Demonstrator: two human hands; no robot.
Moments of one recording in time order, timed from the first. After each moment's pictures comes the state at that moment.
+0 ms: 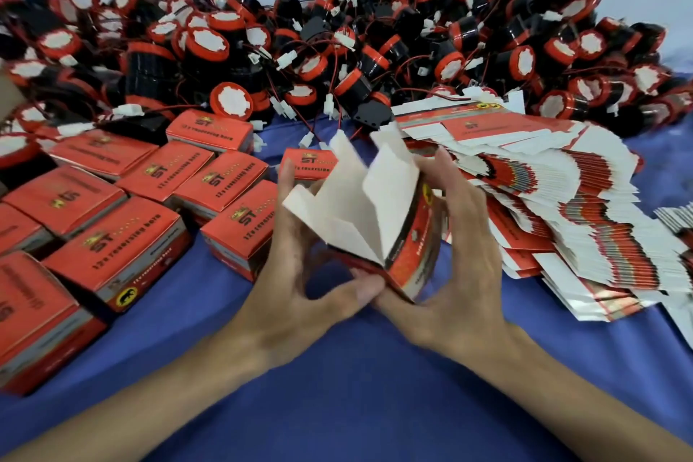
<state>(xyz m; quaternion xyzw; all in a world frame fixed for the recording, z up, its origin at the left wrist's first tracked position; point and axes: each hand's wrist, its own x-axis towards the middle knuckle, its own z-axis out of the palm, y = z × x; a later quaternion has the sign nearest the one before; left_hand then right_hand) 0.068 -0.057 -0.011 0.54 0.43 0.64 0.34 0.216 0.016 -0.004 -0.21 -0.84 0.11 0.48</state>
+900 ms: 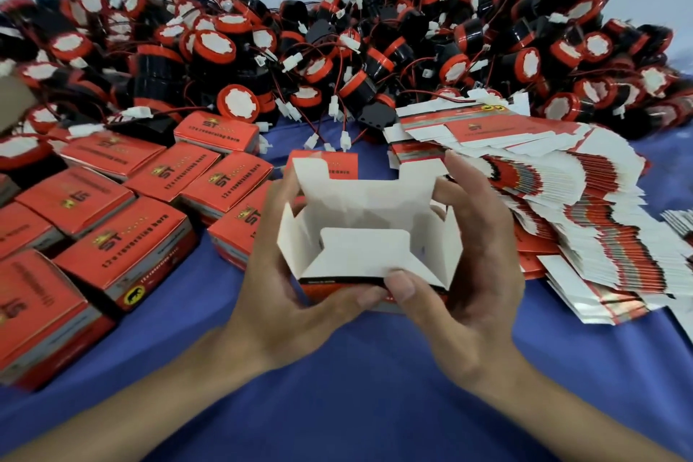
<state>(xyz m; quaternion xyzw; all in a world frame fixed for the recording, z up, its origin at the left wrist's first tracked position) 0.062 -0.069 -0.020 0.50 0.61 0.60 0.15 0.207 -0.002 0.015 -0.07 -0.75 0.36 0.56</state>
